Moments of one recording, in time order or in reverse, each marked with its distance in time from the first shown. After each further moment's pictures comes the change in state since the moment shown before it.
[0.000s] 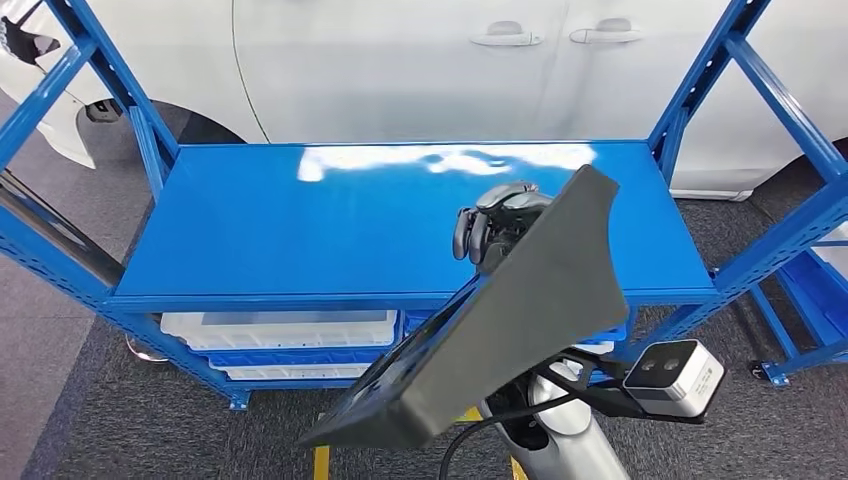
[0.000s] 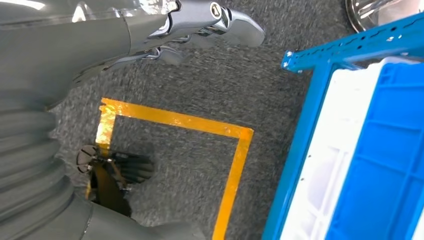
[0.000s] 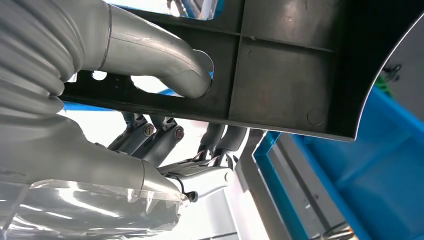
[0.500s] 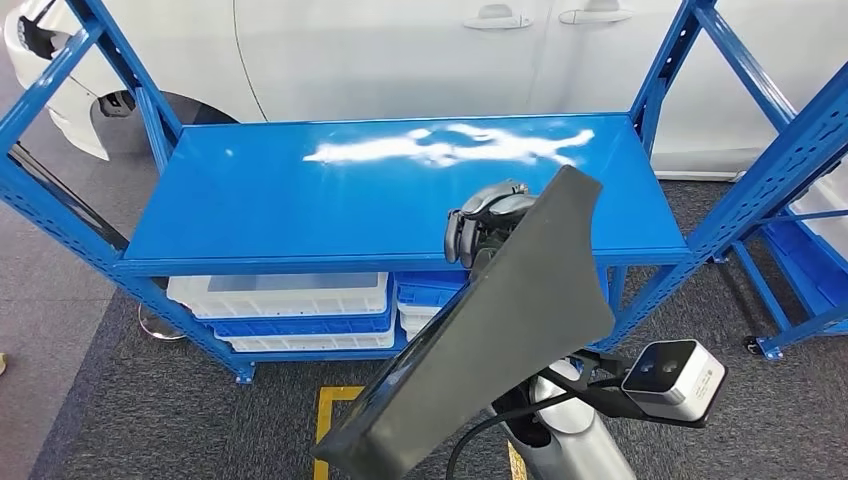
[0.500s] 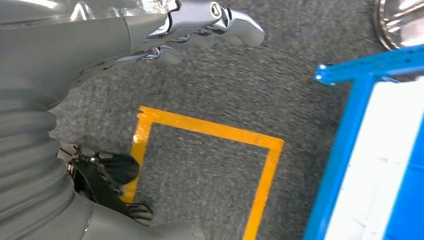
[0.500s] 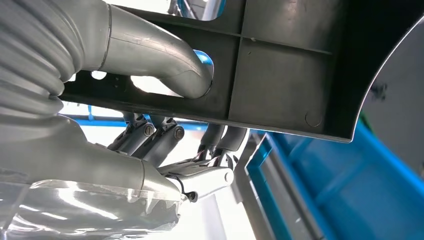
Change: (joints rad) left arm -0.006 0.002 0.022 0.022 -0.009 0.049 0.005; right arm -0.031 -0.020 0.021 -0.005 0.034 0.022 0.014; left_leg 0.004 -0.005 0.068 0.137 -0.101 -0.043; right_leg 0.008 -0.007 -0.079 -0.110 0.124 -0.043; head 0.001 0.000
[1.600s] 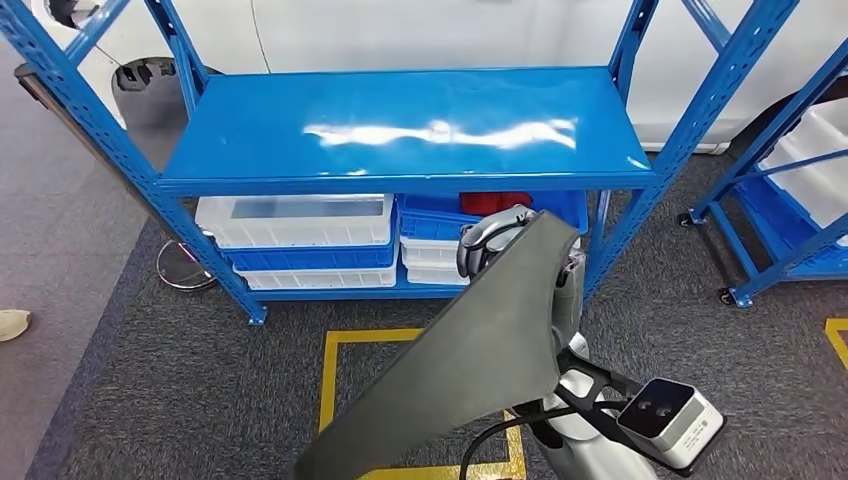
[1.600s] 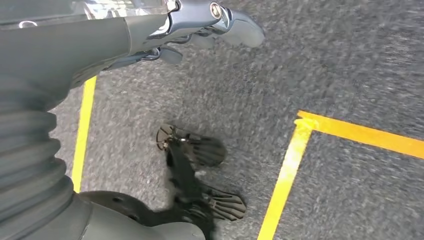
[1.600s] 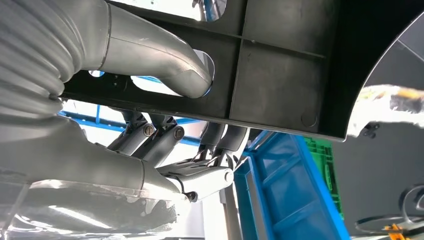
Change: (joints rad) left arm 0.019 0.007 0.003 0.042 -0.067 0.024 0.350; right arm -0.003 -0.104 0.031 -0.016 0.094 -0.084 -0.069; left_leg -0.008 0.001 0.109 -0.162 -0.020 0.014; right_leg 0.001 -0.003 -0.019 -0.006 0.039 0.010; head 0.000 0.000
